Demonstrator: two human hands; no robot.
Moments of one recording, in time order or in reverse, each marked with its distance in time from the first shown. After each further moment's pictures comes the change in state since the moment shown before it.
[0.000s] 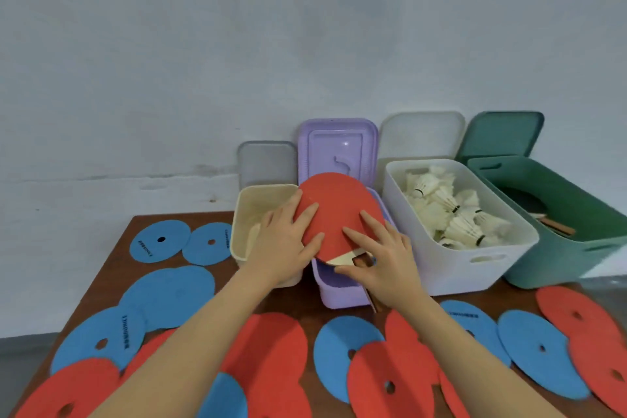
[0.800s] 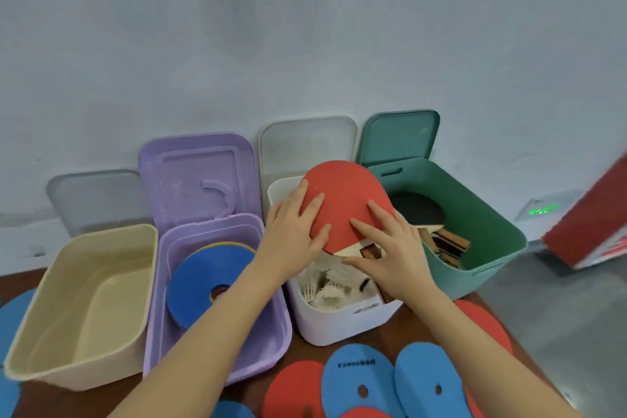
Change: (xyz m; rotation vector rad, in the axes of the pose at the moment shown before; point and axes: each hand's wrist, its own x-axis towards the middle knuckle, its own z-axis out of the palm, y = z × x) left_hand 0.196 0.180 0.135 -0.120 -0.044 0.162; right_hand 0.035 0.250 -0.104 -0.132 0.024 0.146
